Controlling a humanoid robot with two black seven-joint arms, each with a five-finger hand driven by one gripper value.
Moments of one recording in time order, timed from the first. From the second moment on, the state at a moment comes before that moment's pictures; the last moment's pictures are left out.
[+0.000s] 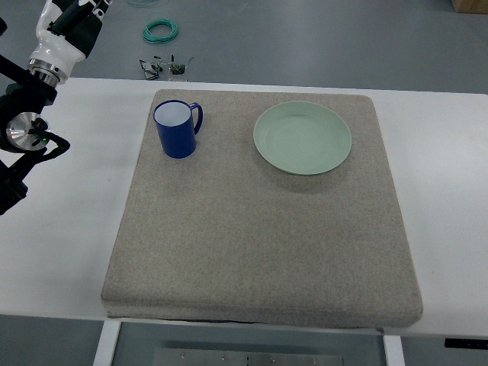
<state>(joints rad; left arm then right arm) -0.90 0.42 -0.75 -0.74 0.03 -0.32 -0.44 0.04 0.00 0.03 0.17 0.01 -0.09 0.01</state>
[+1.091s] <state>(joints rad) -1.07 0.28 -0.74 -0.46 -0.38 -0.05 -0.32 0.04 0.00 0.03 0.17 0.01 -0.09 0.01</state>
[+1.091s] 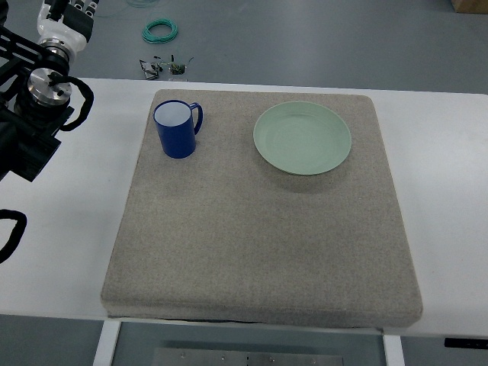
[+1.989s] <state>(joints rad) -1.04 0.13 -0.68 -0.35 -0.35 -0.19 -0.32 0.04 0.00 0.03 0.17 0.01 -0.09 0.01</state>
